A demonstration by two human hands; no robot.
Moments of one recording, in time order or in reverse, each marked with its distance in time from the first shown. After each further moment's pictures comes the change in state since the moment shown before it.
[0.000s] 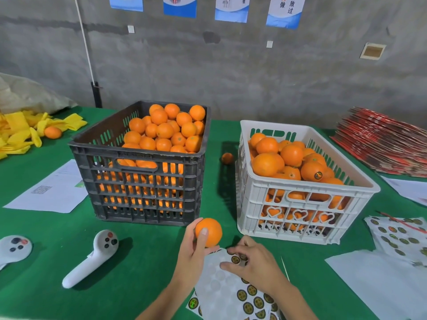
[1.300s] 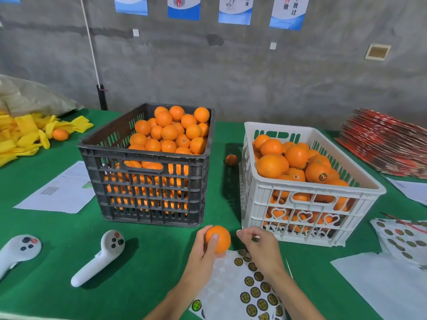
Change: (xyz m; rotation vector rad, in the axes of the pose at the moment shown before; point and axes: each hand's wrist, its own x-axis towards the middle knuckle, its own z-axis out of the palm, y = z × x) left_hand -0.001 -0.008 0.001 0.187 -0.084 -0.115; right_hand 0.017 -0.022 -0.010 0.526 0.306 0.279
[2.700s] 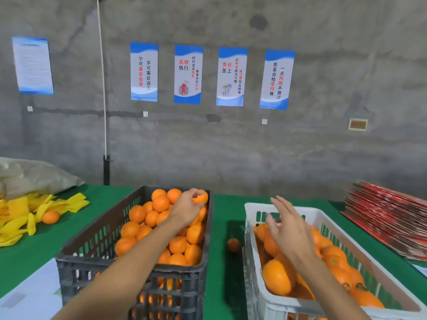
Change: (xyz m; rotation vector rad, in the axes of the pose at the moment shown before) left_hand 0.276 0.279 -0.076 0.663 0.176 0.435; right_hand 0.195 -0.180 -0.105 -0.609 0.486 -0.491
